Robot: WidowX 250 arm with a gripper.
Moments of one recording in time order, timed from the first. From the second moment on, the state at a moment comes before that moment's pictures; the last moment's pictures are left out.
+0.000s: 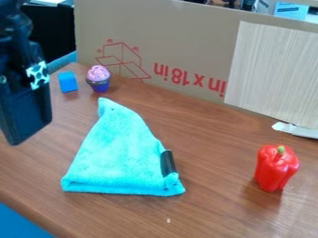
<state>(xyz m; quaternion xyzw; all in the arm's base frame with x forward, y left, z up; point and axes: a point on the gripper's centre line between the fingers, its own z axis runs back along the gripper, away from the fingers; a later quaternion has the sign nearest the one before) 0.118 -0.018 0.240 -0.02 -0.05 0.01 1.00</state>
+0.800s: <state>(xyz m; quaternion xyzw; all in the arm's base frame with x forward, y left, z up) 0.143 0.057 0.101 0.03 -0.04 -0.05 1.00</state>
